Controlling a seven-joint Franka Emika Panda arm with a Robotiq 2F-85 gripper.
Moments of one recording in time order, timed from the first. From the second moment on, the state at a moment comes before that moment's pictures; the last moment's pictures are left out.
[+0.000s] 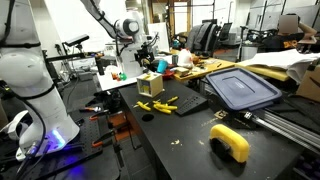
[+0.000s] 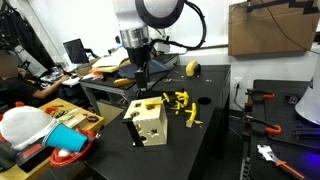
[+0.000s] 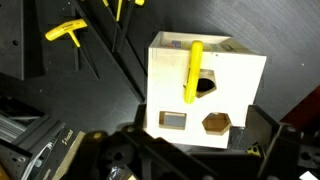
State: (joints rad) arm 0.20 0.16 0.18 -2.17 -0.15 2.45 -0.05
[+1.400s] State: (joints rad) arm 0.19 0.33 0.18 -2.06 -0.13 2.36 -0.08
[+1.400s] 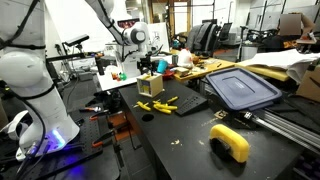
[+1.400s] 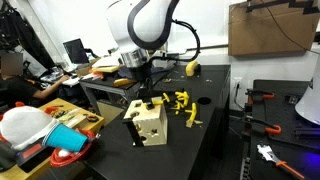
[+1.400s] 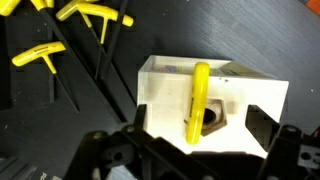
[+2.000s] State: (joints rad) arm 0.19 0.34 0.19 -2.06 -0.10 2.36 -0.10
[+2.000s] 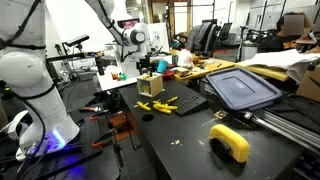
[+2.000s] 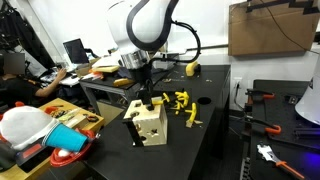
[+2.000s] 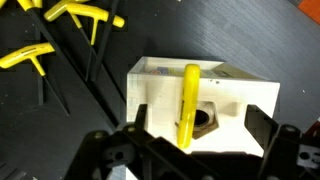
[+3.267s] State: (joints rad) arm 0.19 0.32 0.20 -2.07 -0.09 2.36 -0.10
